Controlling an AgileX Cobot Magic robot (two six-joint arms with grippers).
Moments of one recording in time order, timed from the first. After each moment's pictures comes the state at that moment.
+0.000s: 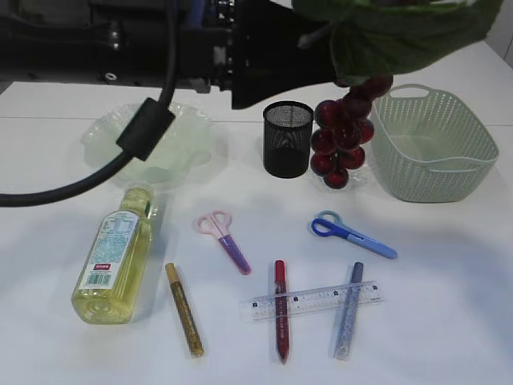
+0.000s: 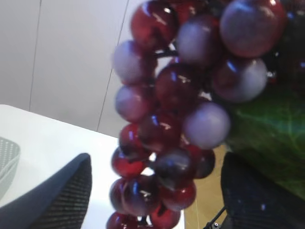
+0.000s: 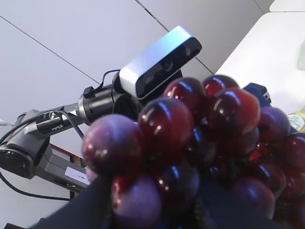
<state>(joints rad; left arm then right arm) -0.56 1.59 -1.13 -1.76 0.98 1.67 0.16 1.16 -1.23 1.28 1.18 -0.56</state>
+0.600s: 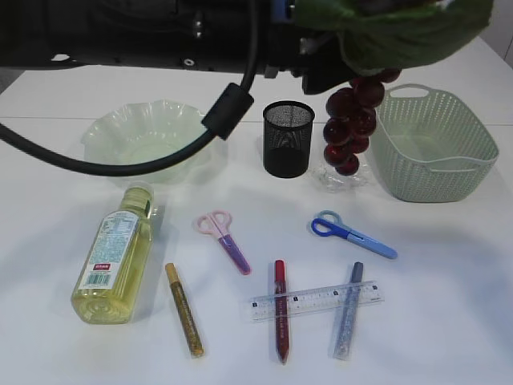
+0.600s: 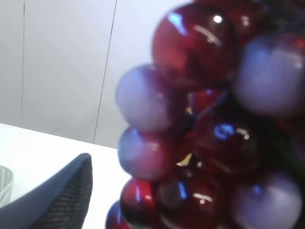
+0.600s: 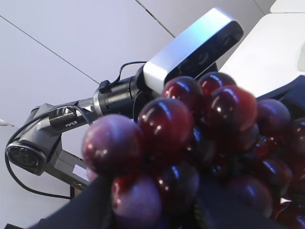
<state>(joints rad) -0.63 1.73 -1.30 -1.76 0.96 1.70 0.16 1.16 -1.23 1.28 1.18 -0.57</state>
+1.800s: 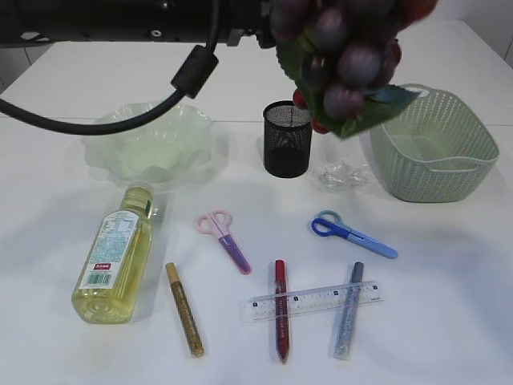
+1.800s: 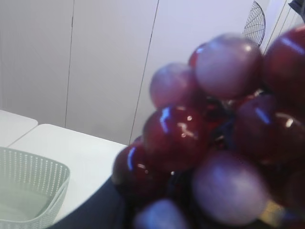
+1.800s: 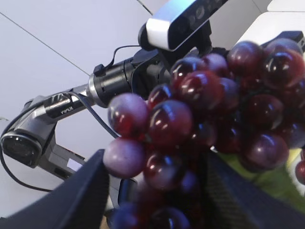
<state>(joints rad) -0.54 1.72 -1.31 -1.76 0.92 1.70 0.16 1.16 -1.24 1.25 1.19 -0.58</state>
